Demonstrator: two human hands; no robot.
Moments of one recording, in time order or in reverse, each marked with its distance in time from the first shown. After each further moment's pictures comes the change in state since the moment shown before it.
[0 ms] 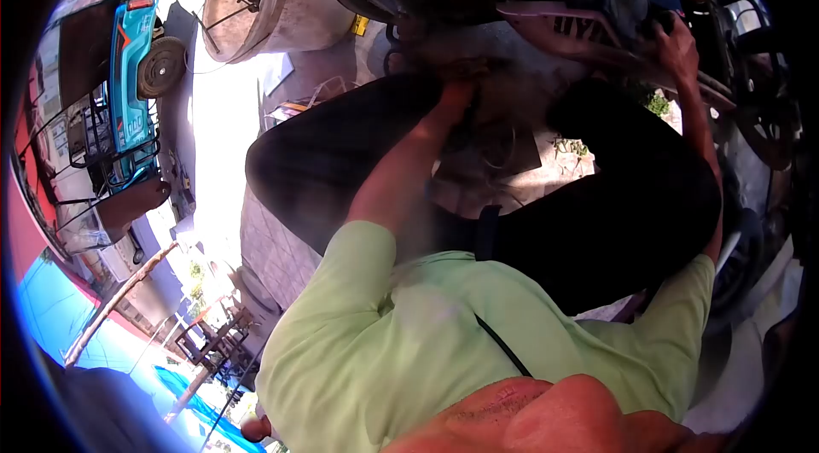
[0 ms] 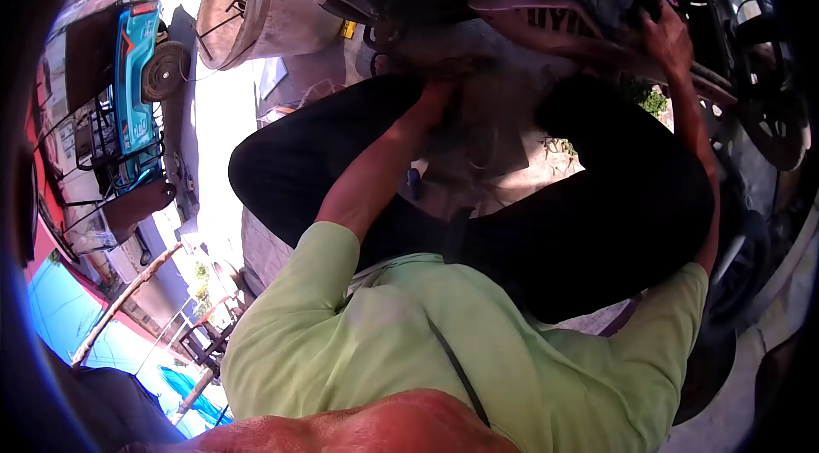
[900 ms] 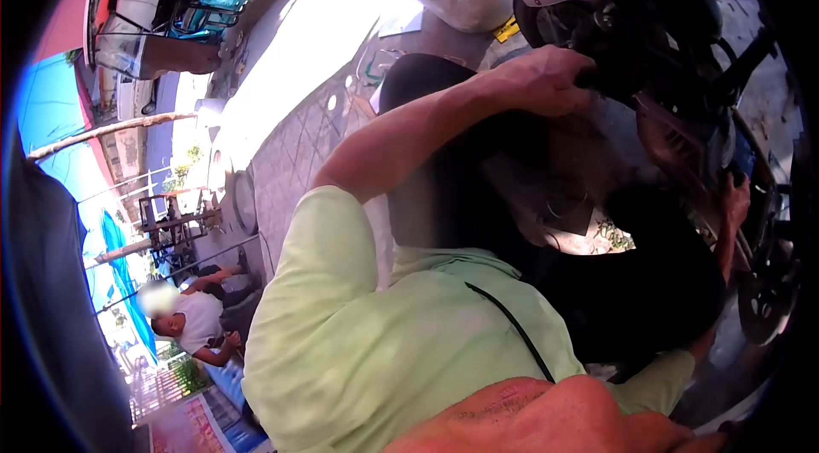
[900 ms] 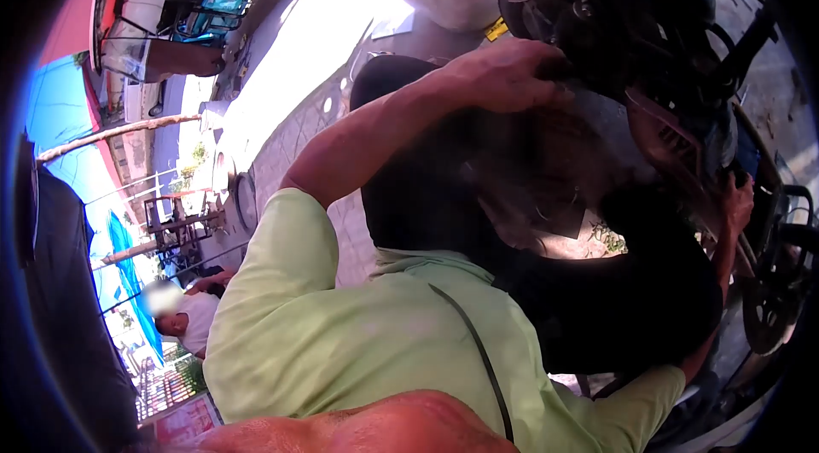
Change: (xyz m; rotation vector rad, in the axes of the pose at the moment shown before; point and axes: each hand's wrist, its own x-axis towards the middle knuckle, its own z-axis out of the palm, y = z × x) left_hand -0.074 0.300 -0.287 0.150 -0.049 -0.167; right_hand 0.026 0.030 0.024 -0.056 -0.019 -0.025
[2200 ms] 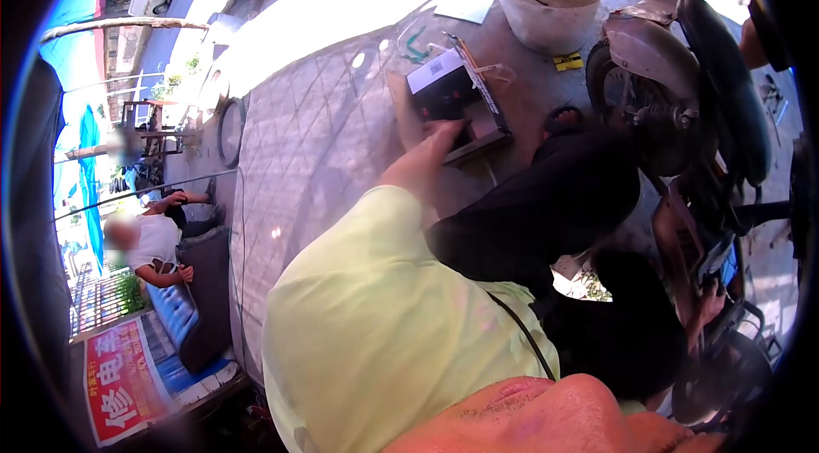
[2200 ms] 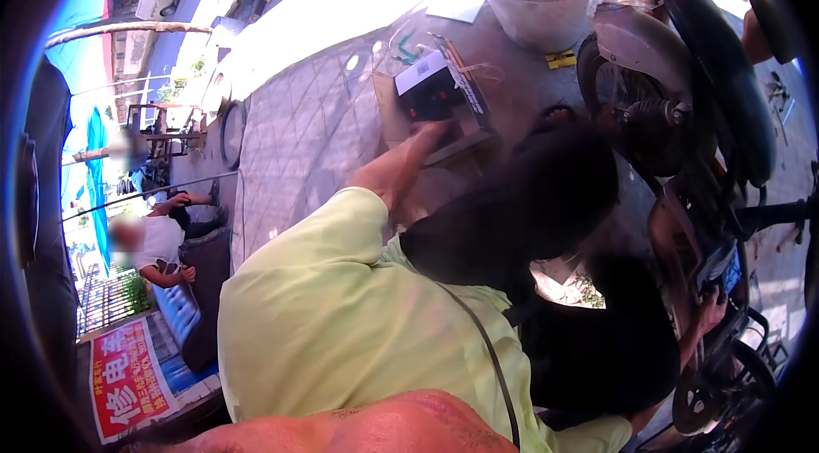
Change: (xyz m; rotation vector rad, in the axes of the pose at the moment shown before) left_hand -0.107 -0.402 0.168 -0.533 0.663 -1.863; right_hand -0.002 -0.007 -0.016 0.342 -0.051 0.084
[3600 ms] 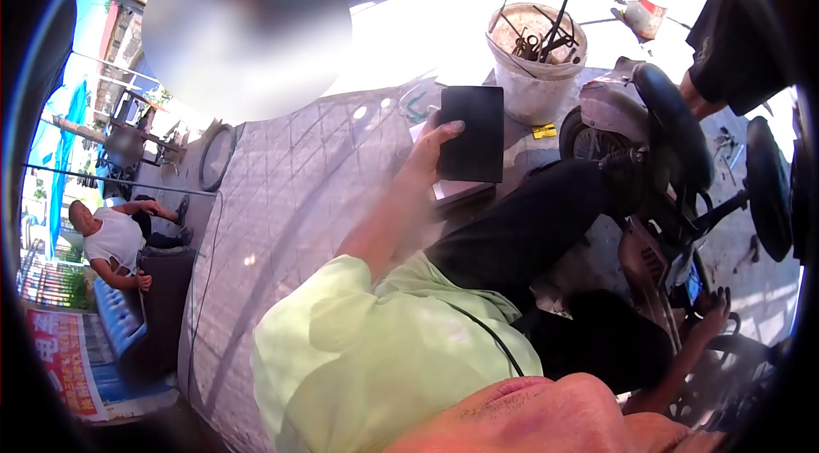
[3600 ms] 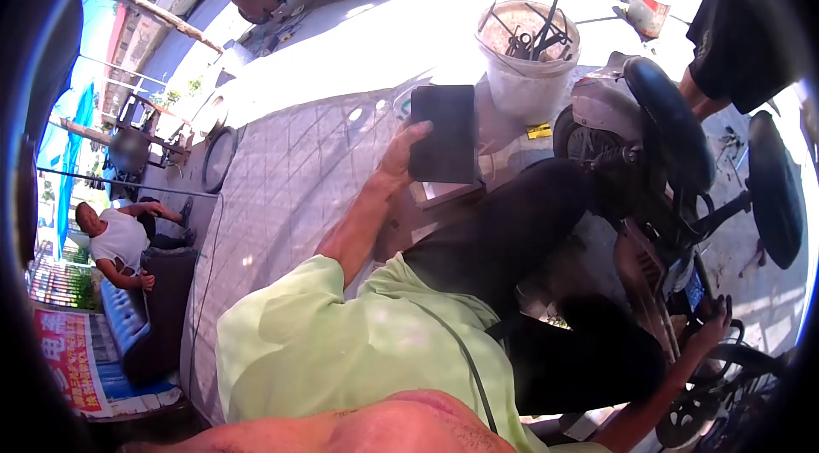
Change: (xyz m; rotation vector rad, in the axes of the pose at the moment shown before) left_hand -0.205 -0.067 -0.236 -1.359 -1.177 1.036; right_hand -0.008 -0.073 -0.096 0.848 0.015 -0.137
